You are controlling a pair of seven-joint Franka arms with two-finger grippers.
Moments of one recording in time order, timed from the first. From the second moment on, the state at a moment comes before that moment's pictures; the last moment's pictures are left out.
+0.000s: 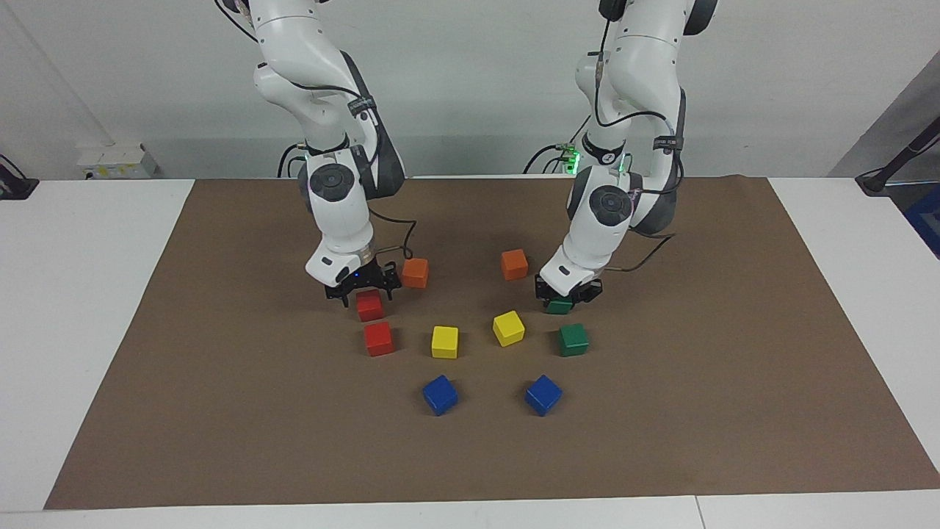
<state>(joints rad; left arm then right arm) -0.39 0.31 -0.05 -1.99 -0.09 2.28 -0.24 0.30 0.21 0.00 -2.13 -0.02 2.40 0.16</state>
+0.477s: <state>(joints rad) -0.20 0.18 -0.02 -1.92 -0.09 2.07 -0.15 0.29 0.21 -0.01 -2.14 -0.02 2.38 0.15</state>
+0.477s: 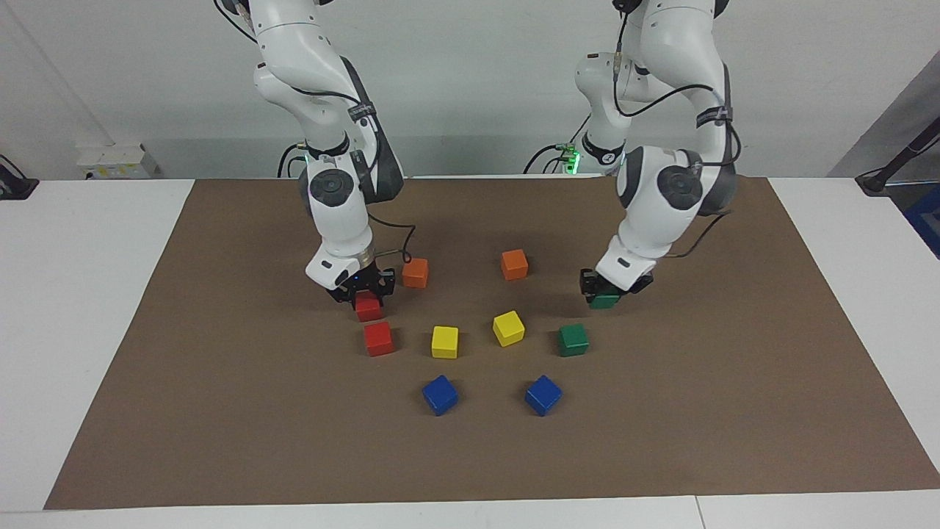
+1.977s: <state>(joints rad) 0.25 0.16 -0.01 -2.18 -0.06 2.40 0.30 -0.05 0.22 -0.02 -2.03 -0.02 2.31 -0.14</state>
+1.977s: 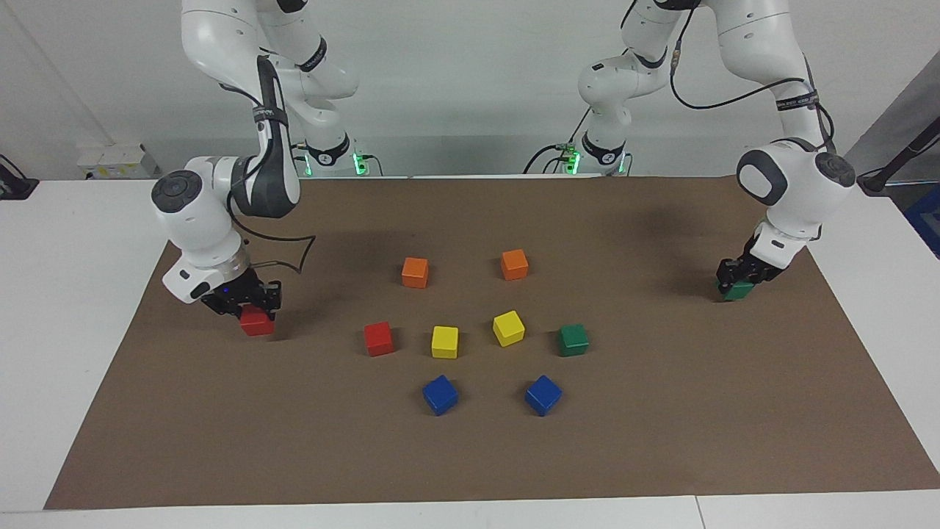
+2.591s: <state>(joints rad) 0.25 0.19 -0.01 -2.18 0.01 2.43 0.31 -0.06 0.25 -0.02 -2.08 -0.02 2.40 -0.14</state>
